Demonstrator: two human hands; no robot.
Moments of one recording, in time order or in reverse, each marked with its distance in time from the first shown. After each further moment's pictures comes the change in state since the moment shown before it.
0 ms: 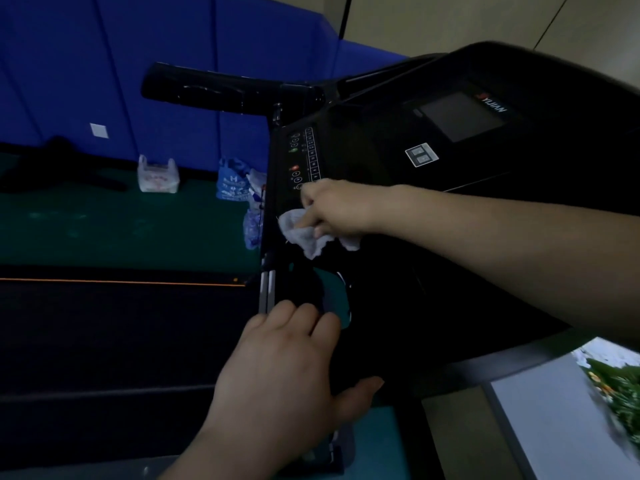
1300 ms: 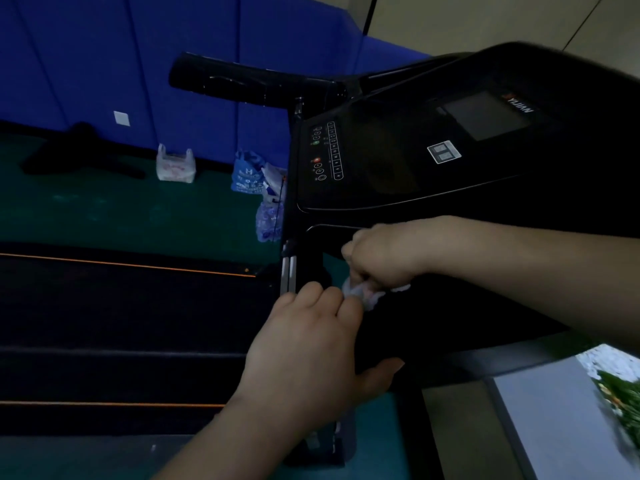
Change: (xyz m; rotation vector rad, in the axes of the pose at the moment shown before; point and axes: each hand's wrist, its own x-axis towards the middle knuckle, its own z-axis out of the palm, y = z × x) left_hand -0.001 0.004 -0.002 0.023 0.025 -0.012; right_hand -0.048 -0.048 0.007 -0.294 -0.543 -0.109
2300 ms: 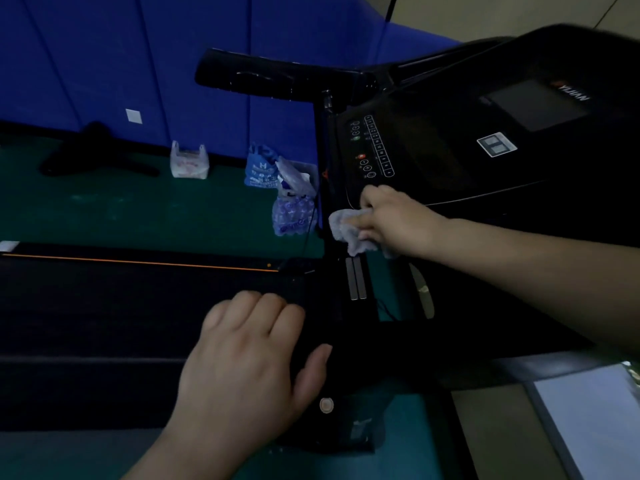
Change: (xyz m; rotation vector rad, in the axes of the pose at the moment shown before) left_hand -0.069 -0.118 -0.036 0.045 0.056 -0.088; right_hand 0.075 0.002 -0.010 0.340 0.774 0.203
